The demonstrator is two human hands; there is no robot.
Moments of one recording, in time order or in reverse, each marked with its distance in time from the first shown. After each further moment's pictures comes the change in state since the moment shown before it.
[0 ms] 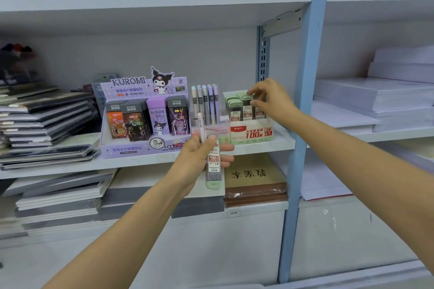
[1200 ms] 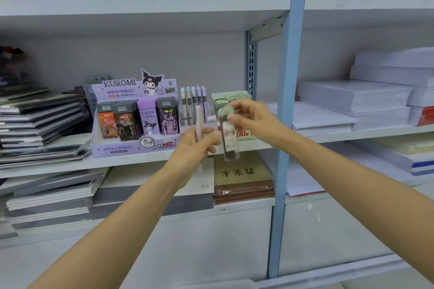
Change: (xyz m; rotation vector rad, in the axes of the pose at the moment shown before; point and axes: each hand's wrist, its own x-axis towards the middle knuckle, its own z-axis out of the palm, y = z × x) left_hand 0.003 0.010 0.023 0.223 0.127 0.021; right_hand -0.071 -0.038 -0.015 0.600 -0.253 -0.064
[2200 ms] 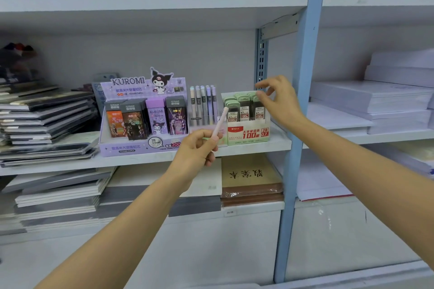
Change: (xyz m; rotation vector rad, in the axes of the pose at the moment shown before) left_hand 0.003 -0.014 -0.018 -0.011 -0.012 0.034; right_hand 0.046 0.033 -0.031 -0.518 0.452 0.002
